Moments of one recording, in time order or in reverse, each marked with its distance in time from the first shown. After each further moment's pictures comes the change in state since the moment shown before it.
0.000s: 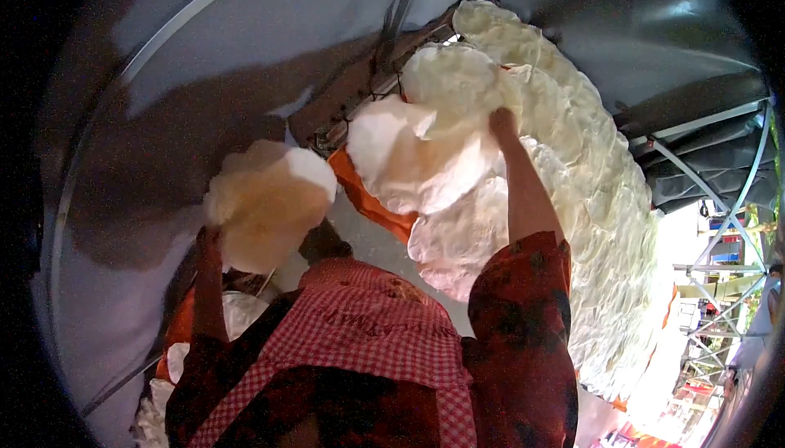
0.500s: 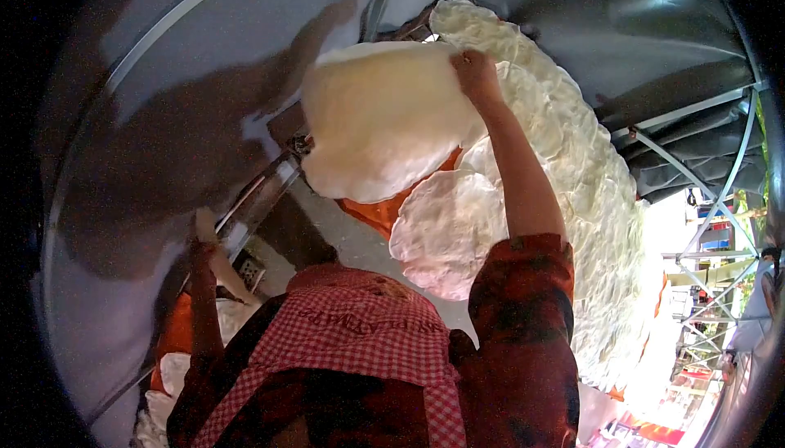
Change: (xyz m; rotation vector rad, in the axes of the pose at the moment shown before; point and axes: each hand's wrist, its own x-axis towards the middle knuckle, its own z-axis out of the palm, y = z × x) left_hand -0.016 -0.046 -0.012 0.150 0.149 0.123; right_hand 0.030 -0.027 -0.255 1.066 0.270 0.307
